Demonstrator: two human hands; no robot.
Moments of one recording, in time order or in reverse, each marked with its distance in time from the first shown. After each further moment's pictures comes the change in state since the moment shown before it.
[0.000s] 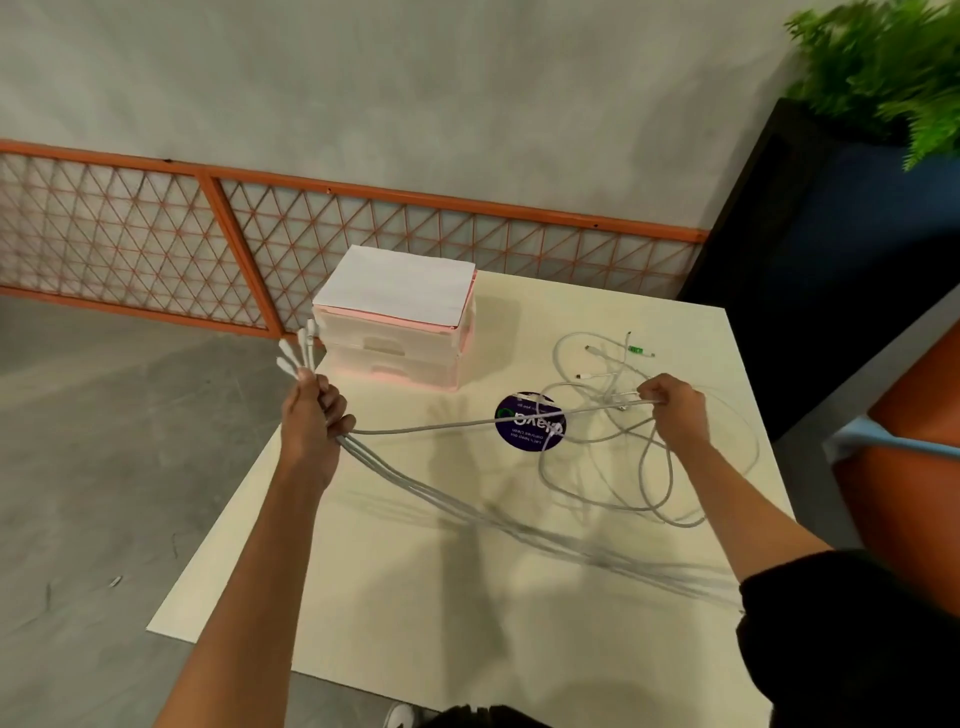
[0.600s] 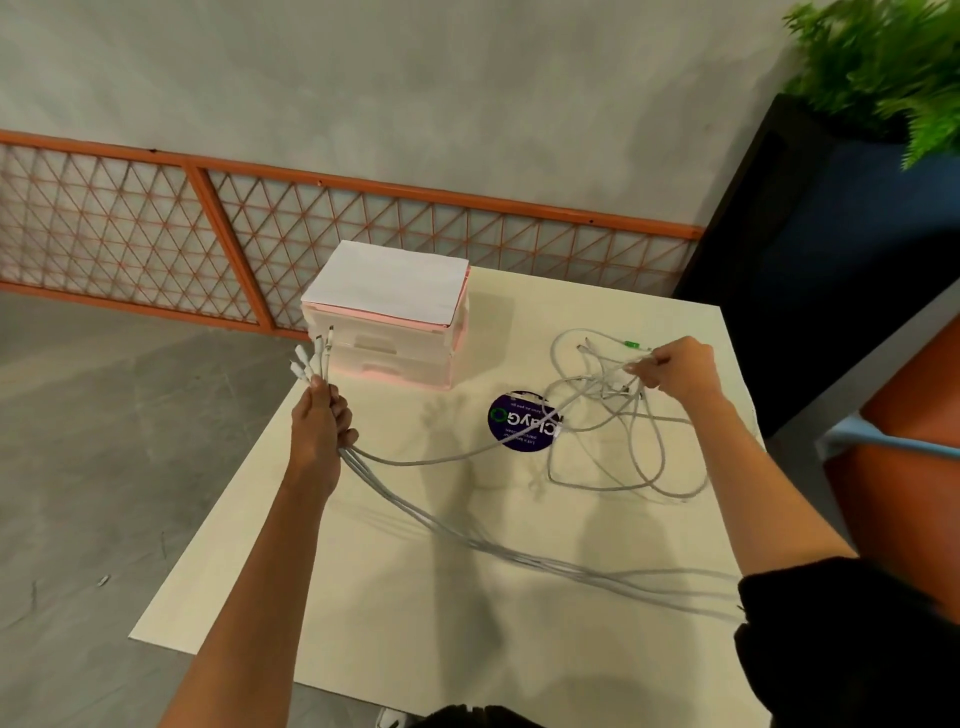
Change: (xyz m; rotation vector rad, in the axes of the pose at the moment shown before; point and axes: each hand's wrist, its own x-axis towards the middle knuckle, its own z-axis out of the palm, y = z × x) left_hand 0.009 -0.024 0.000 0.183 0.057 -0.014; right_hand 0.036 -0.042 -0.037 -0.060 -0.122 0.028
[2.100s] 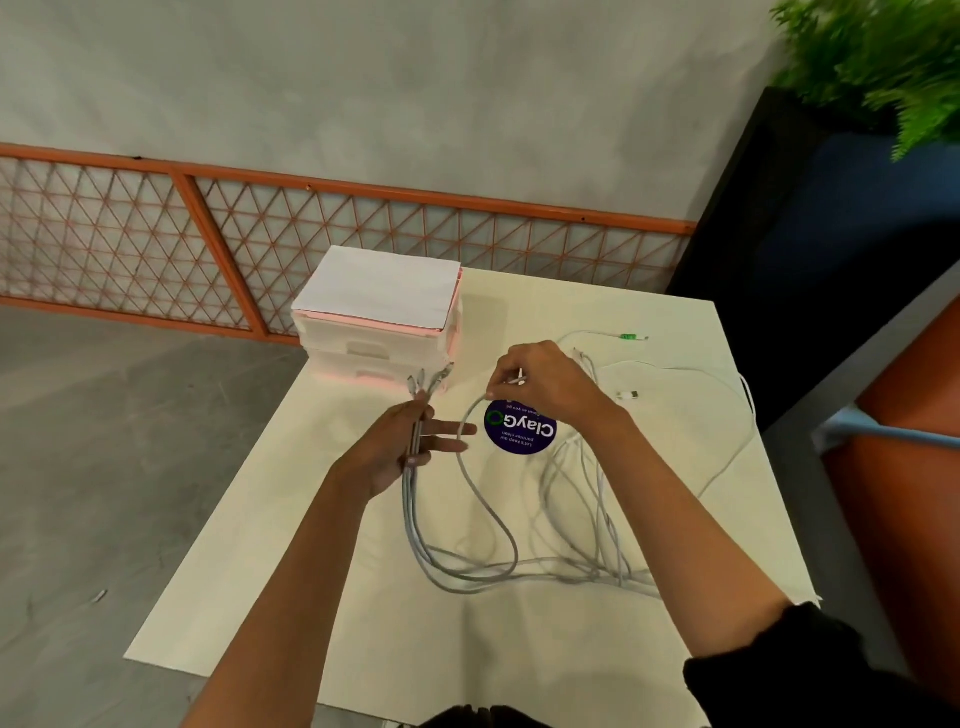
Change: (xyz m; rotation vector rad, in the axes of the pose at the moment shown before) left_hand -0.028 0.000 0.057 0.258 -0.523 -0.343; right_hand -0.068 -0.119 0.056 -0.076 -0.332 -0.614
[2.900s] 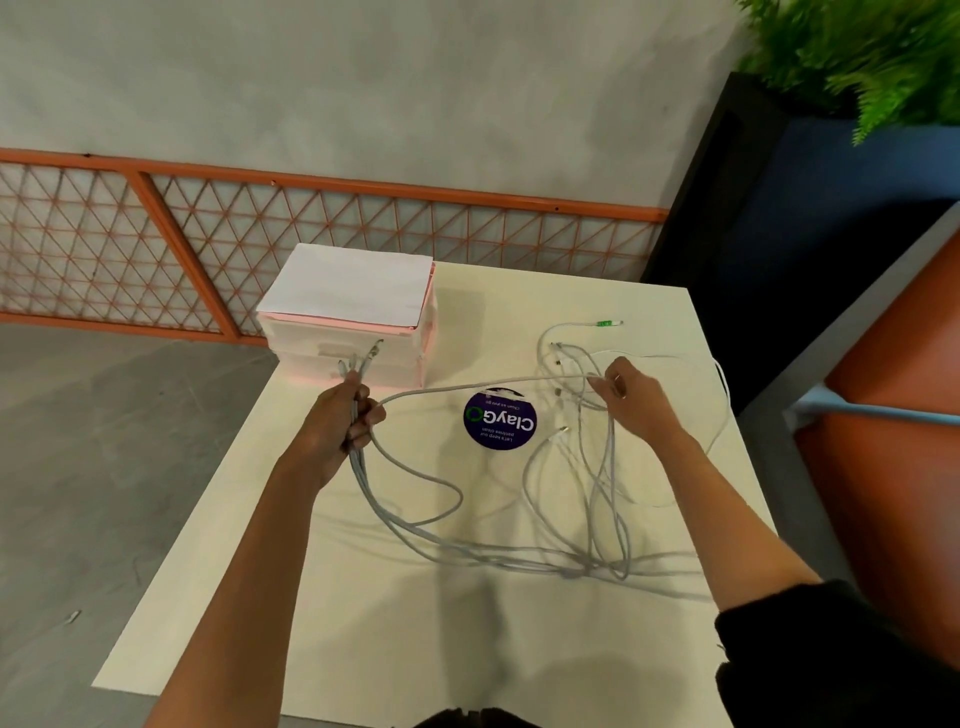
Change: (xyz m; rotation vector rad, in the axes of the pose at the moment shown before) left_hand 0.015 0.013 -0.030 -0.002 0.207 0.084; right_hand -0.066 0.131 -0.006 0.106 0.303 0.513
